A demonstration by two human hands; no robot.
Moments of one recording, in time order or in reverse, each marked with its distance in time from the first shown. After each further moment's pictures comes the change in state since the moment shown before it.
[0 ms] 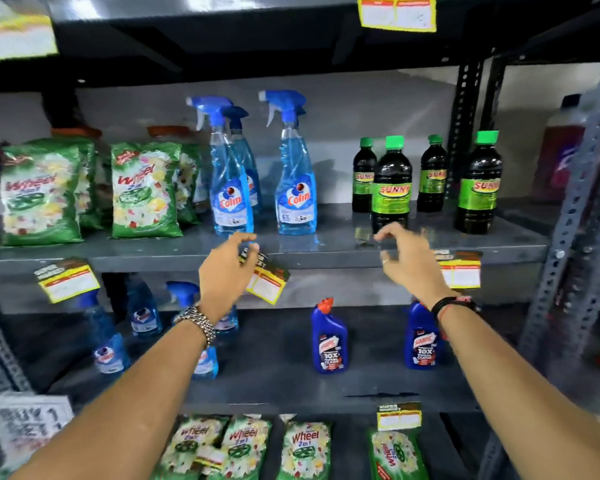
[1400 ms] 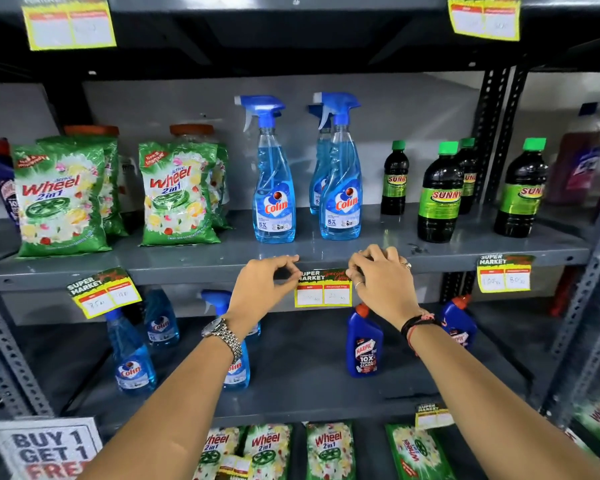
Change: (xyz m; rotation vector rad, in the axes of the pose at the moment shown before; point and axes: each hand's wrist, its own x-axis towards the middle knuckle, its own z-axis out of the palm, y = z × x) left_hand 0.026 -0.079 -0.018 -0.303 -0.274 0.304; right_hand -0.006 -0.099 0.112 -0.513 -0.044 -0.062
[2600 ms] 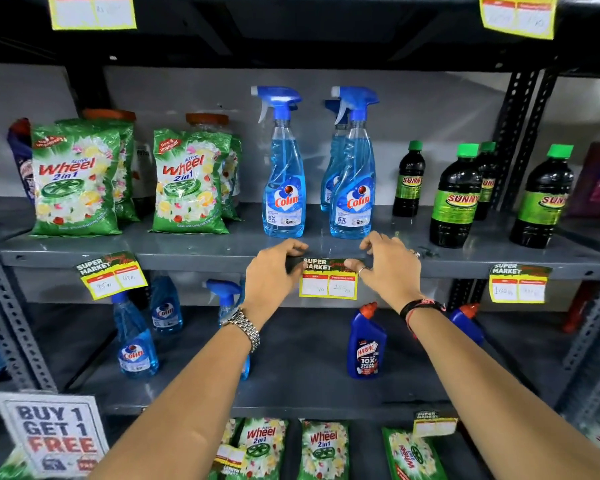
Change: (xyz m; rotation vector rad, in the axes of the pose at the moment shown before) left_hand 0.008 0.007 0.014 0.111 0.137 -0.171; right_hand 0.028 0.001 -0.004 0.171 0.034 0.076
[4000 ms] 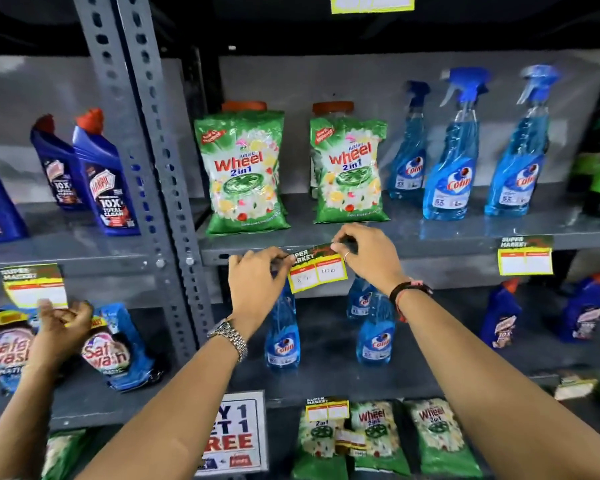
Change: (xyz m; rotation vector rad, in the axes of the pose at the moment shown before) left_hand -0.020 -0.278 -0.254 0.284 0.138 0.092; right_hand 0.002 -0.352 0.142 0.270 -0.034 -0.067
